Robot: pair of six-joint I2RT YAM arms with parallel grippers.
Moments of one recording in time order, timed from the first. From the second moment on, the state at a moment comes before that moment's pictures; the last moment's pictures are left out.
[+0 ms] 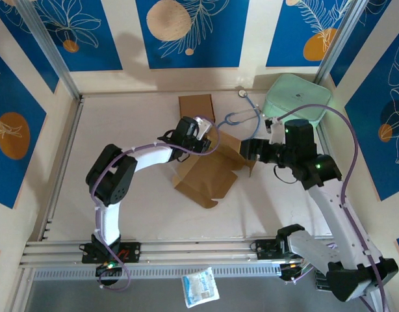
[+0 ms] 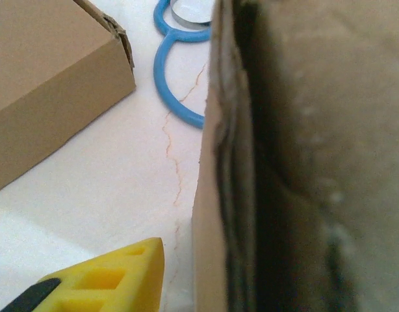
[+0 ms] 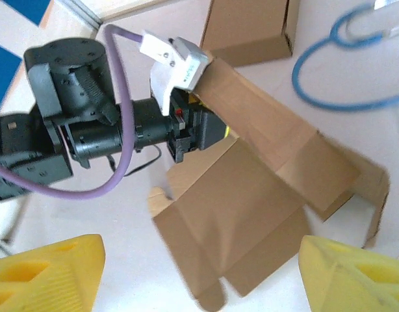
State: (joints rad) left arm -0.64 1.97 1.29 0.00 0.09 -0.02; right arm 0.26 0.96 1.11 -0.83 -0.39 0.42
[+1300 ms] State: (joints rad) left arm -0.52 1.94 1.62 -0.39 0.44 -0.45; right arm 0.38 1.38 1.14 -0.69 -0.17 1.01
